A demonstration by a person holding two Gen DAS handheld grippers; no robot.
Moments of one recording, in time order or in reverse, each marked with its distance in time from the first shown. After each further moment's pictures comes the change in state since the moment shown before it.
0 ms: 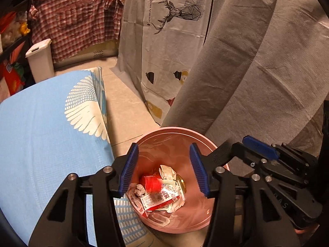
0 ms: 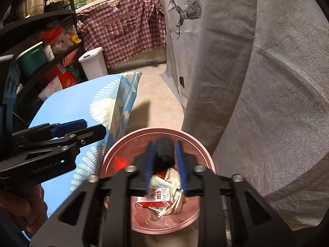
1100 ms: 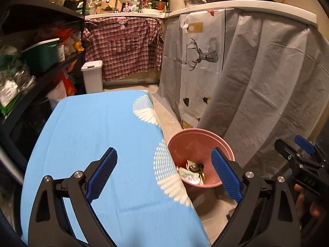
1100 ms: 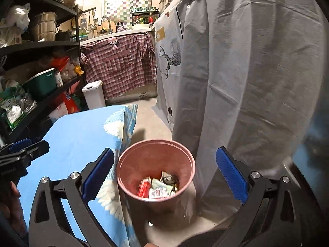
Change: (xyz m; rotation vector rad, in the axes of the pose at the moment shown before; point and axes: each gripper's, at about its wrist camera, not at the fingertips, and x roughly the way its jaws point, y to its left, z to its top) left arm -0.194 -0.008 -0.102 -0.087 -0.237 0.246; right arm -0.172 0.012 -0.072 0.029 -0.263 -0.067
